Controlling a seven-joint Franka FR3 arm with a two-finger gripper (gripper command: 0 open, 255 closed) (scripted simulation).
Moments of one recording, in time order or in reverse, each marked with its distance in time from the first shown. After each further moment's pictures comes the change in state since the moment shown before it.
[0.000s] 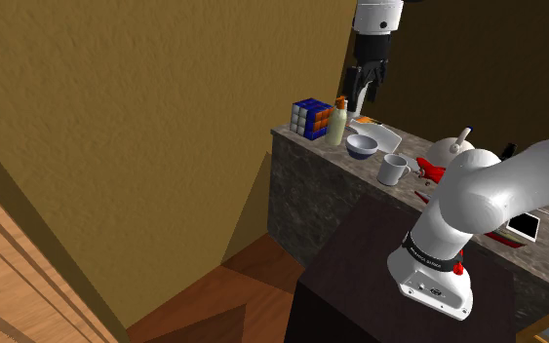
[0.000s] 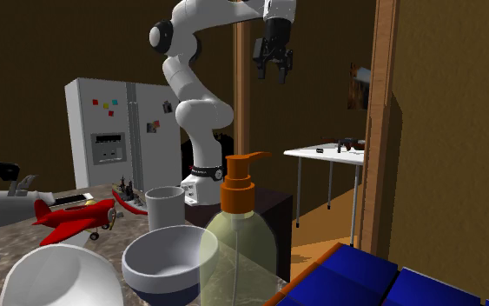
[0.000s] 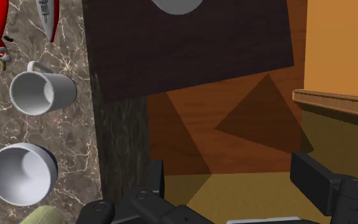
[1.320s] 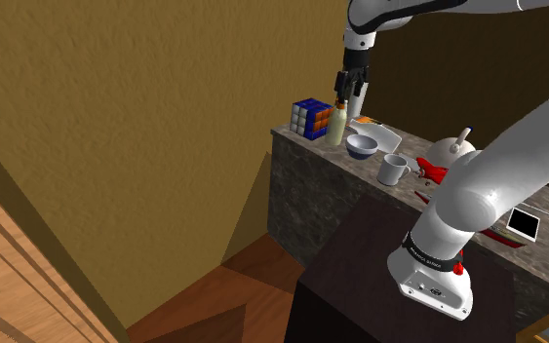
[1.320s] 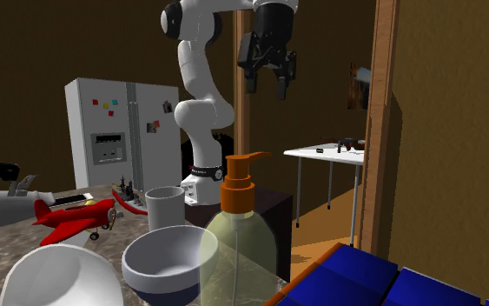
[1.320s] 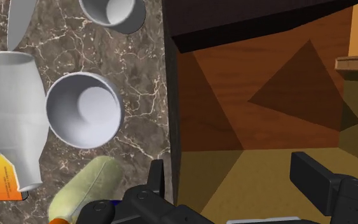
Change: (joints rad) arm -0.094 0.411 -0.308 0.157 -0.150 0.327 -0.332
